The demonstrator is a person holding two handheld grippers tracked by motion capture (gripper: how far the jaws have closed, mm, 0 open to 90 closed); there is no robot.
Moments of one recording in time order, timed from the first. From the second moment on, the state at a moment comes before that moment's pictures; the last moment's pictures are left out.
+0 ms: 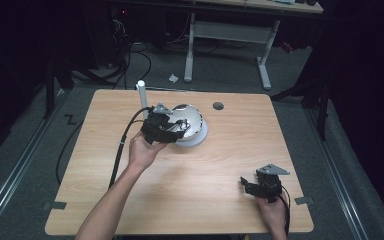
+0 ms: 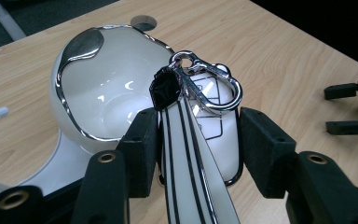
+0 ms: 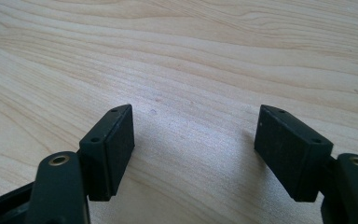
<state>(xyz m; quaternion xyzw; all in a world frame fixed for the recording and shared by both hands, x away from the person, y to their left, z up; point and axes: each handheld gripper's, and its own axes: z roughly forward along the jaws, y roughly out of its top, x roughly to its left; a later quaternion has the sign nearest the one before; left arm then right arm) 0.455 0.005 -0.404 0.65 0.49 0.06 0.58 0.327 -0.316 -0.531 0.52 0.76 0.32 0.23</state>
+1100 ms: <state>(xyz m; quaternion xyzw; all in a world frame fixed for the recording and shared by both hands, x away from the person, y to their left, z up) 0.520 -0.044 -0.444 0.64 0.53 0.11 0.55 0.327 -0.316 -0.531 0.52 0.76 0.32 0.23</state>
